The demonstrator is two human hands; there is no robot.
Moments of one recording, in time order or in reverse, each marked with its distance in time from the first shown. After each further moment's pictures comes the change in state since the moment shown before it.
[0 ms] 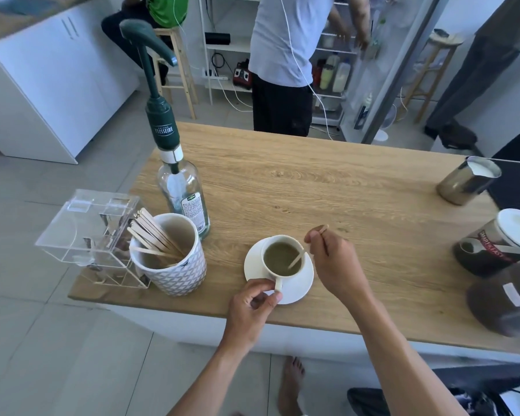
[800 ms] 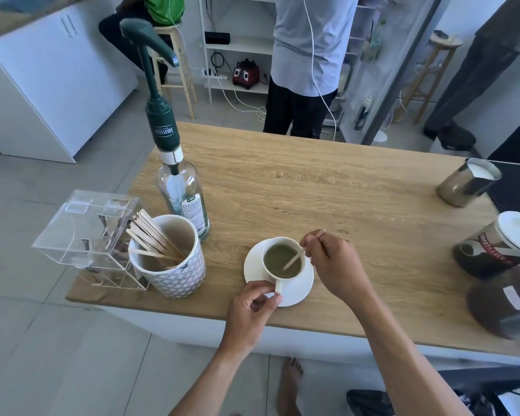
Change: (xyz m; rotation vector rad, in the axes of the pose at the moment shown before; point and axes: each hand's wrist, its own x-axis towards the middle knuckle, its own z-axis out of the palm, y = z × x) left_hand 0.001 -0.001 -0.002 0.021 -0.015 0.019; right_hand 0.002 -0.001 -0.004 0.003 -0.069 -0.004
